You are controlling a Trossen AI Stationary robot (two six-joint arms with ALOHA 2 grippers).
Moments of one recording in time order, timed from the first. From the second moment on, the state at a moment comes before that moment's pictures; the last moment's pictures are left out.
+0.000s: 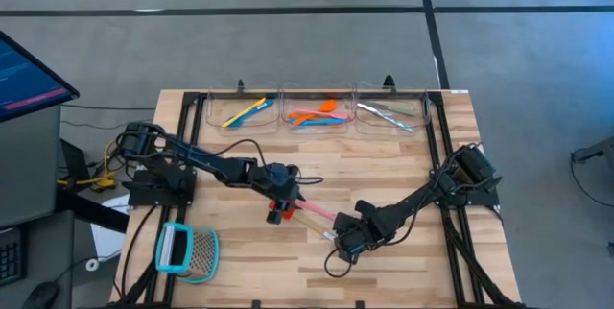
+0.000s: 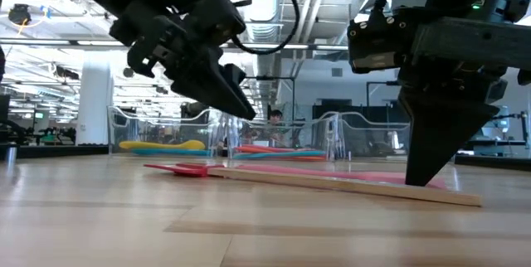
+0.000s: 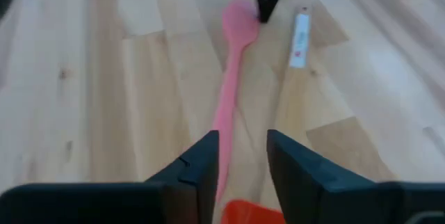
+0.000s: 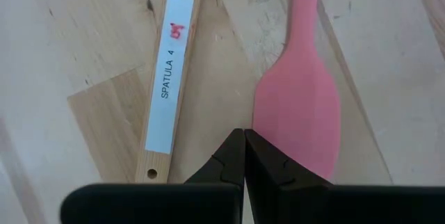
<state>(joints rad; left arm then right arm) -0.10 1.67 0.76 0.22 0.12 0.15 0.51 1.94 1.13 -0.56 0.23 0.88</state>
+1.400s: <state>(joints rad) -0.05 1.97 0.89 0.22 0.26 0.13 0.51 1.94 1.13 -0.54 0.24 0.88</state>
